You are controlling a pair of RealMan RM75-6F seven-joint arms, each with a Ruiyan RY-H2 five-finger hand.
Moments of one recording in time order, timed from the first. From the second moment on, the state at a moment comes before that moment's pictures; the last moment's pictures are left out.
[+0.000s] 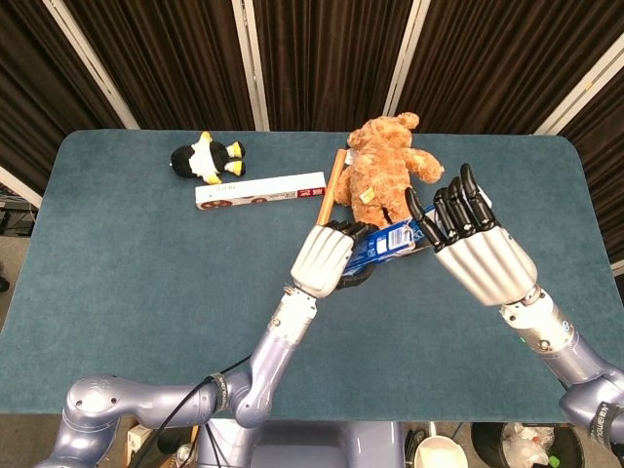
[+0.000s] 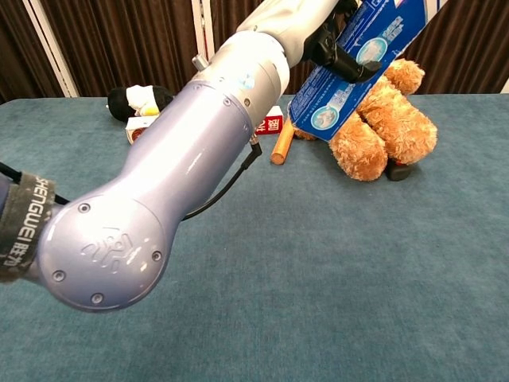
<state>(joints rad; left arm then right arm) -1.08 -2.06 -0.50 -1.32 1.22 1.25 0.37 0.58 -1.03 0.30 -1.59 -1.86 1.50 -0.78</state>
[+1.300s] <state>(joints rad) -1.12 -2.13 -0.53 -1.22 1.27 1.31 0.29 0.56 -1.08 0.33 -1.54 -1.84 1.58 -0.76</state>
